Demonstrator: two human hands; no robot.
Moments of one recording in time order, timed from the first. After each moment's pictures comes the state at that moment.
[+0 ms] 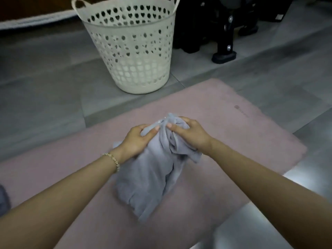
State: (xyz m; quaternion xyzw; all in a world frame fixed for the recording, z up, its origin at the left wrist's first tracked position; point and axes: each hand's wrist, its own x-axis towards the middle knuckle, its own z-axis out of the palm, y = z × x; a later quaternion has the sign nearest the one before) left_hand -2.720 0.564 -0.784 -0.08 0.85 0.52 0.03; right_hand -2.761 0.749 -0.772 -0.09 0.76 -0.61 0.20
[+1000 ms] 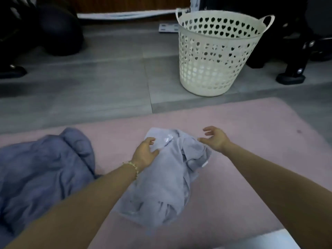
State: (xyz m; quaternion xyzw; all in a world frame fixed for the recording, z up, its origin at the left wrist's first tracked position) left_hand -2.556 0.394 -0.799 -0.27 0.84 0.47 0.01; right_hand -2.706 0.596 -0.772 -0.08 0.87 -0.42 0.25
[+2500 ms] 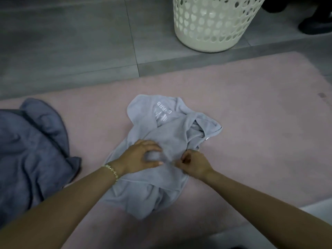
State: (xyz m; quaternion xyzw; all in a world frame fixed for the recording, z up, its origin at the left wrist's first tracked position) left_hand -2.551 0.388 -0.927 -0.01 0.92 0.36 0.13; right_hand -2.630 0.605 -0.935 -0.12 0.86 -0.33 0.36
